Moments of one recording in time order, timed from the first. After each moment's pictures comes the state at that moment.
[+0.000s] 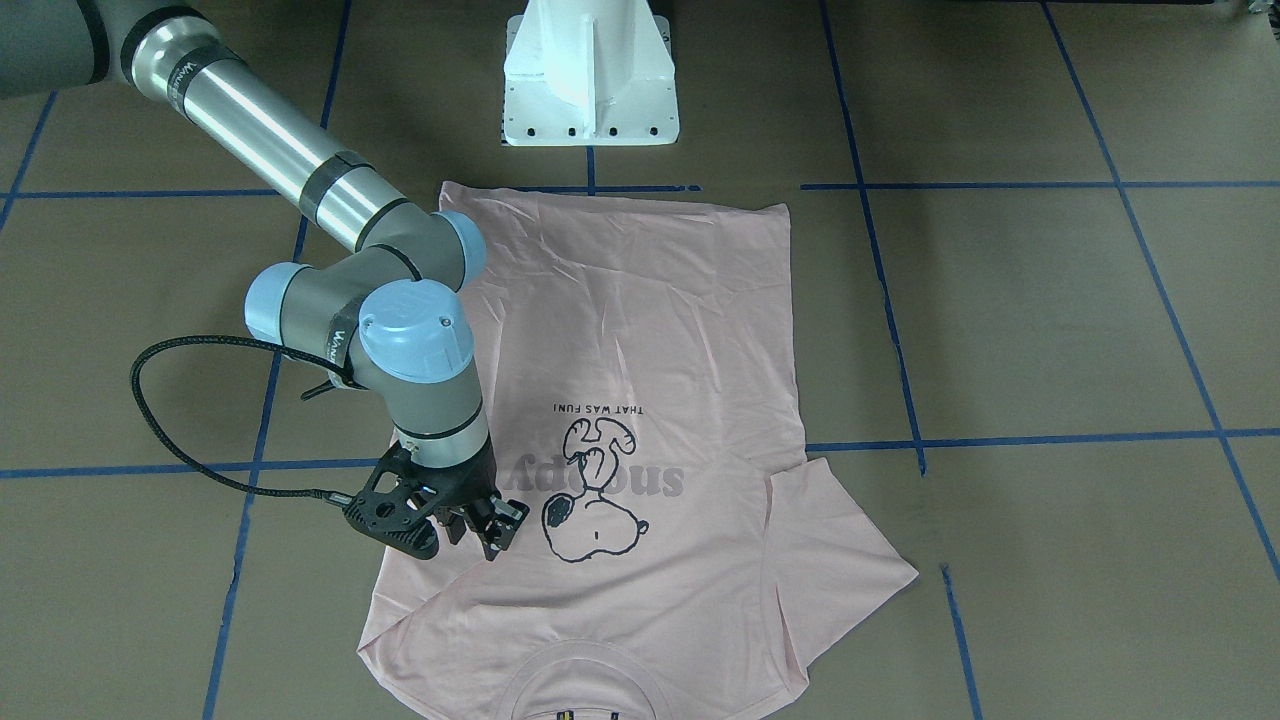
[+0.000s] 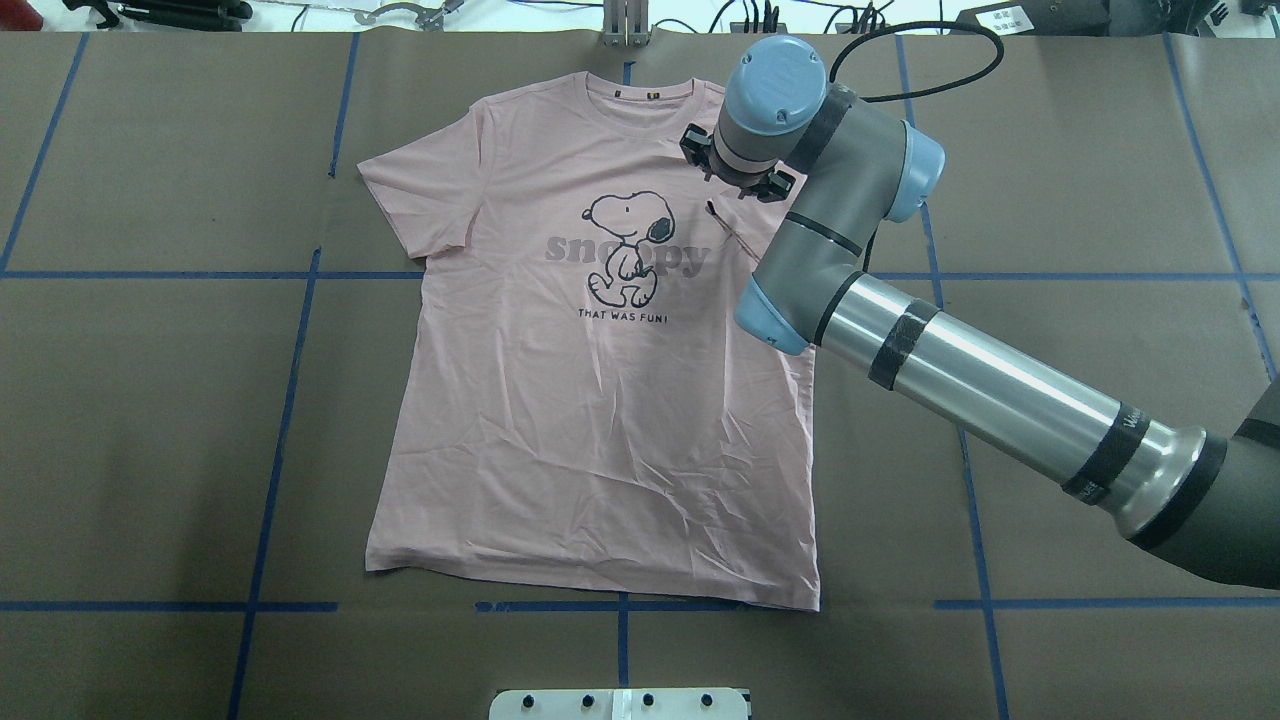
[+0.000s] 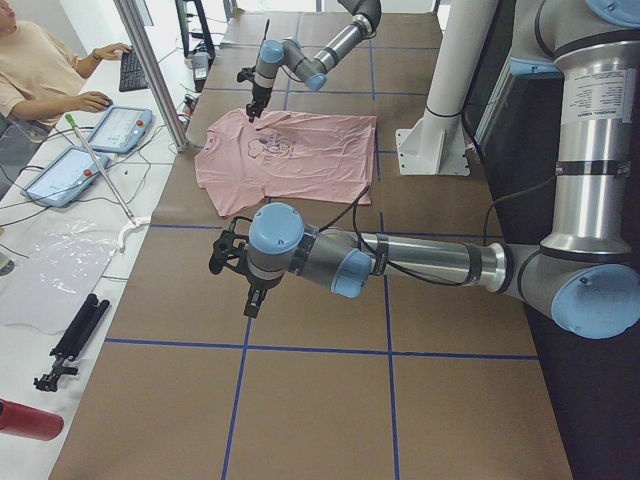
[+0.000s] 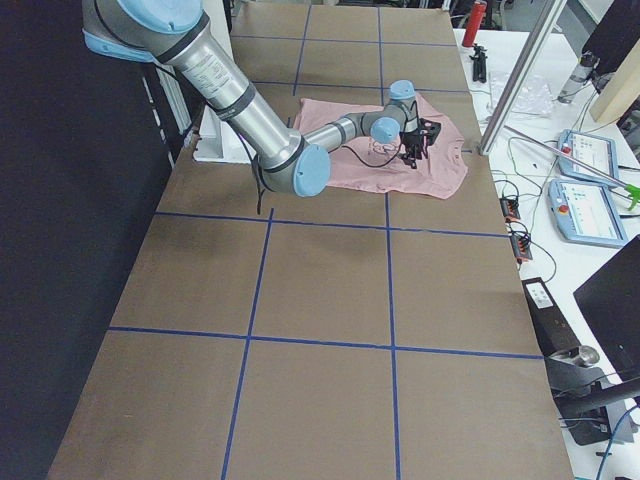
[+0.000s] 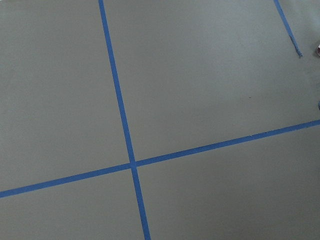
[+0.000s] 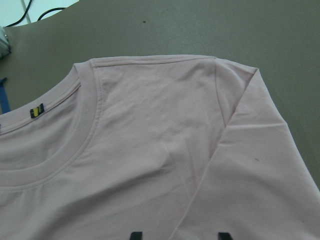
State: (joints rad) left arm -1.56 -1.55 -1.69 -1.93 -2.48 -0.18; right arm 0.75 -0.67 1.06 -1.13 1.75 1.55
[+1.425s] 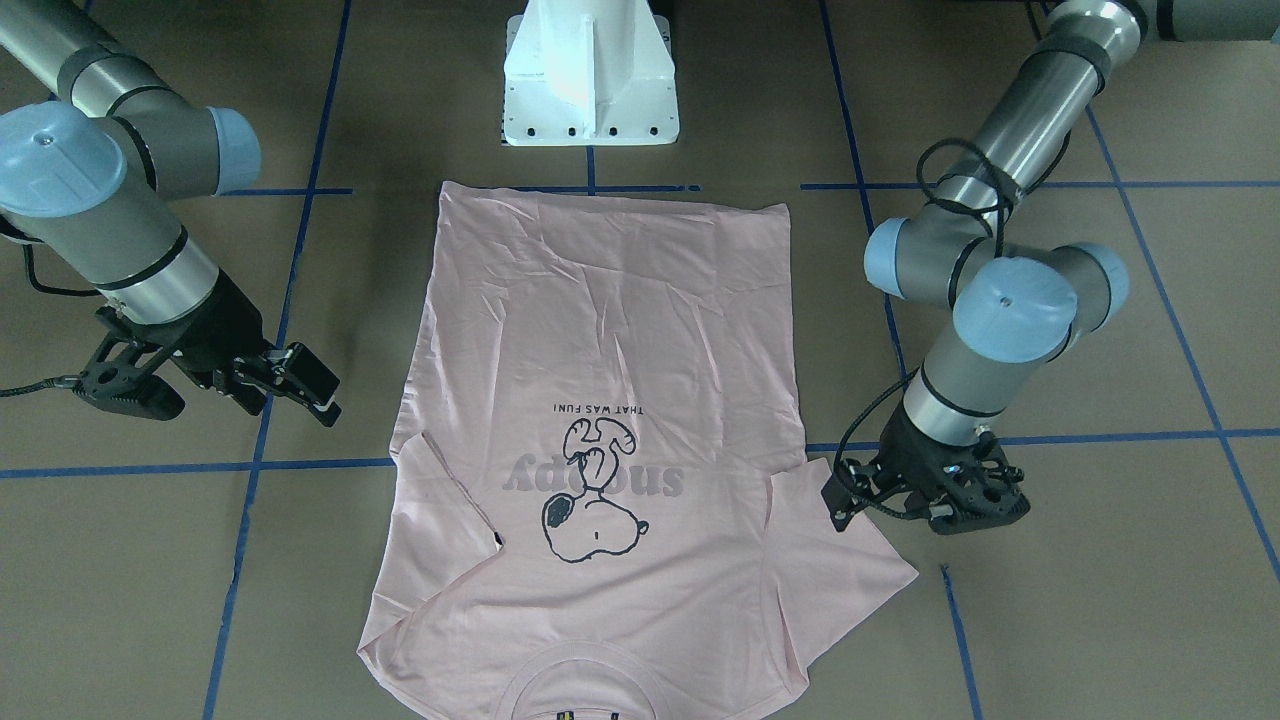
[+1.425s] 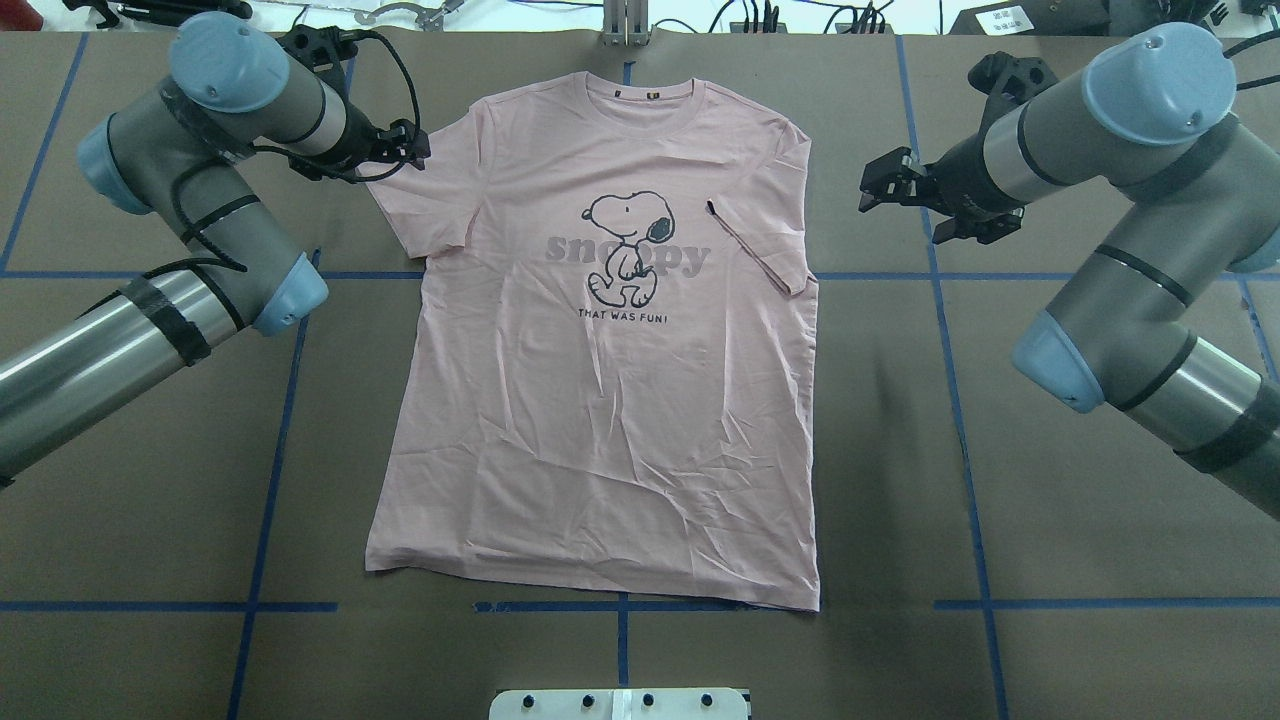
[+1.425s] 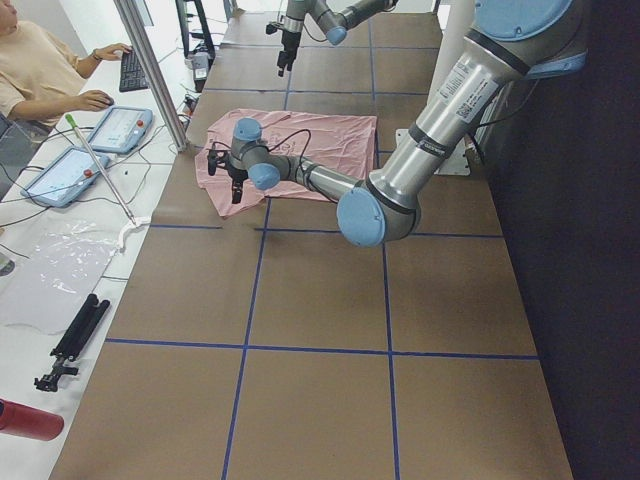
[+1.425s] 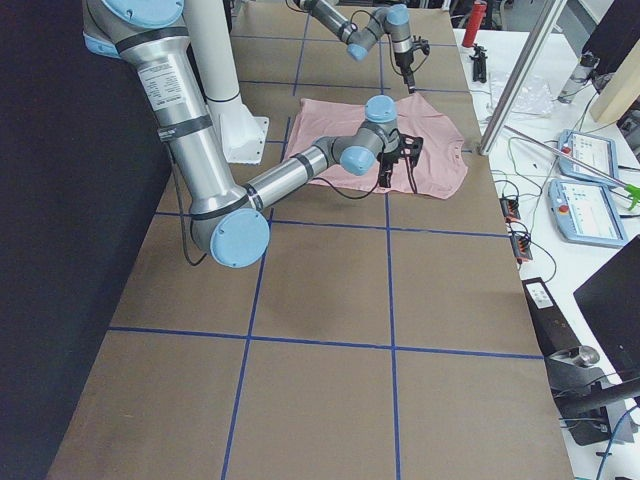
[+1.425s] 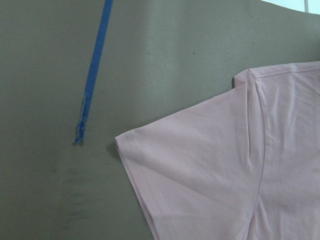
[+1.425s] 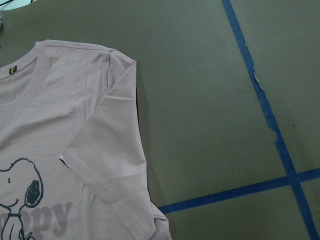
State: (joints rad) left arm -0.89 -2.26 -1.11 -2.23 -1.88 -1.16; right arm 0.90 -1.21 1.71 -1.13 2.06 1.34
